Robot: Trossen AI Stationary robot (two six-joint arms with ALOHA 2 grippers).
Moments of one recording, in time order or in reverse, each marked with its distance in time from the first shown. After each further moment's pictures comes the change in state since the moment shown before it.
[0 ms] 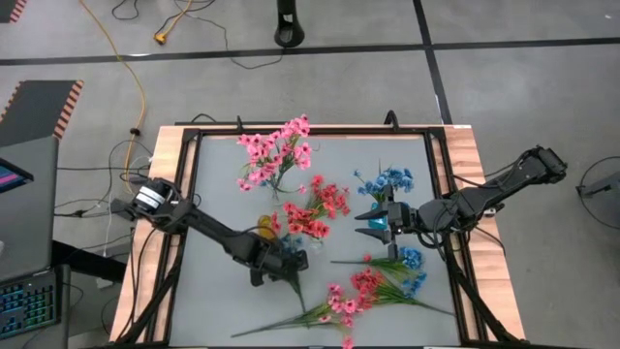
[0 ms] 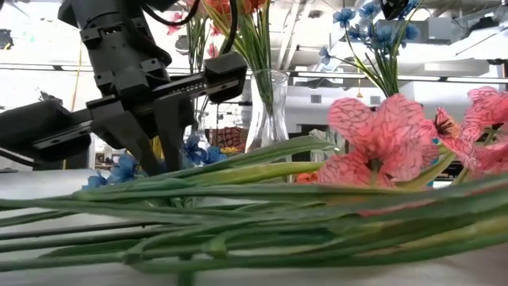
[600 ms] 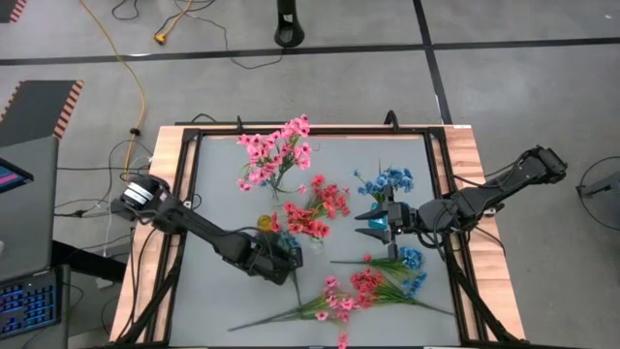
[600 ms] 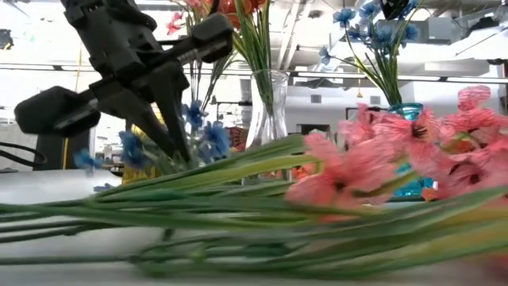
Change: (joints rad) left arm -0.036 -0.099 0.000 -0.117 -0.238 0.135; right arm 0.000 0.000 0.000 0.000 0.000 -0.002
